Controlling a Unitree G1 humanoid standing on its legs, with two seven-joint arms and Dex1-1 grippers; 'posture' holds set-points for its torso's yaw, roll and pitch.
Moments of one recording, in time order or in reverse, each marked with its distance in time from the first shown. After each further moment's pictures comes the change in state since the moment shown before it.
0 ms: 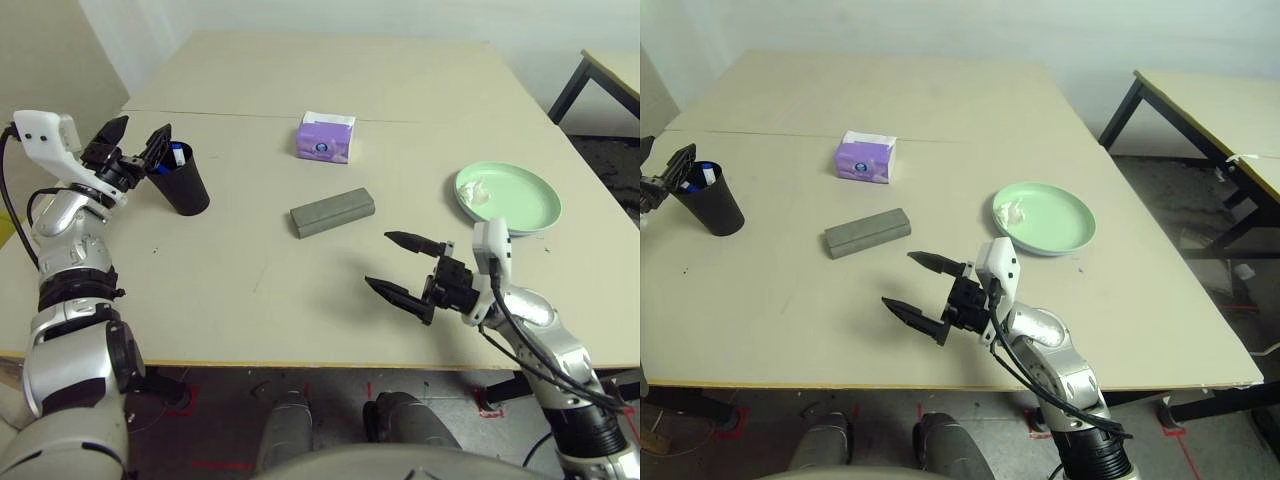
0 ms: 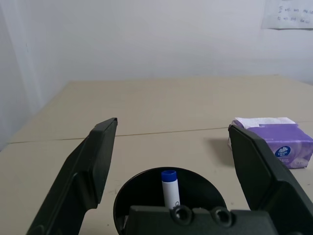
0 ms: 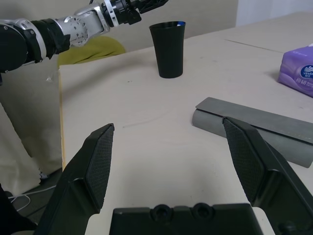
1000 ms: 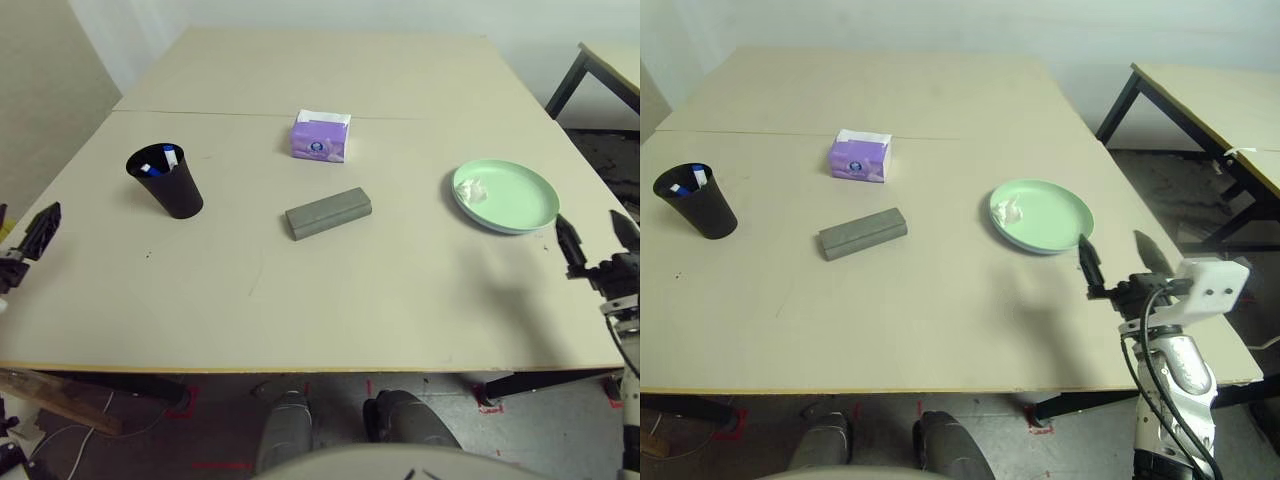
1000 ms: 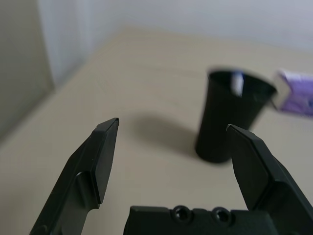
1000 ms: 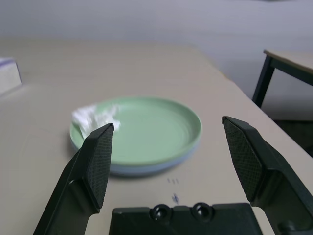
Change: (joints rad) left arm 0.683 0.070 0.299 -0.484 -0.216 0.327 -0.048; right arm 0.155 -0.028 -0.640 0.334 -0.074 -0.347 -0.378
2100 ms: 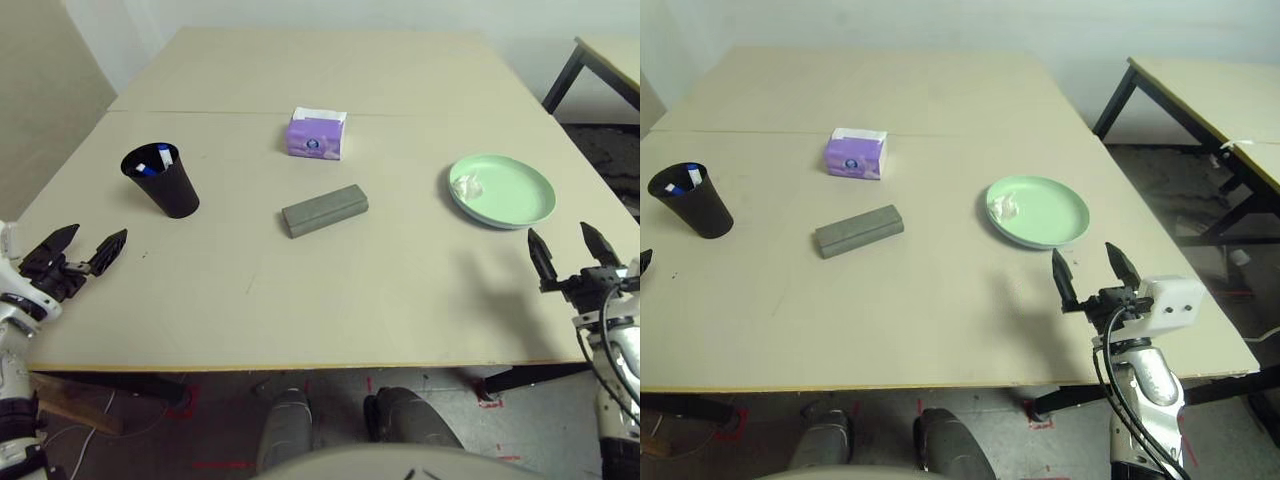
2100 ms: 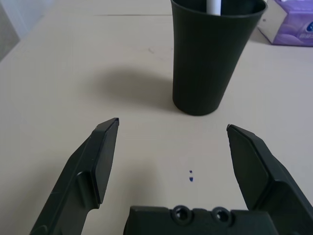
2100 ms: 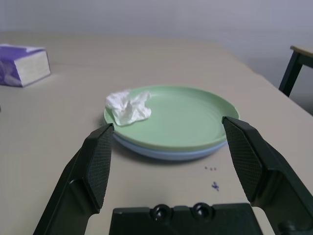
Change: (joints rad) left arm 0.014 -0.002 -0.103 -0.011 0.094 -0.018 0.021; right arm 0.053 0.062 0.107 -0.066 -0.019 -0.057 -0.028
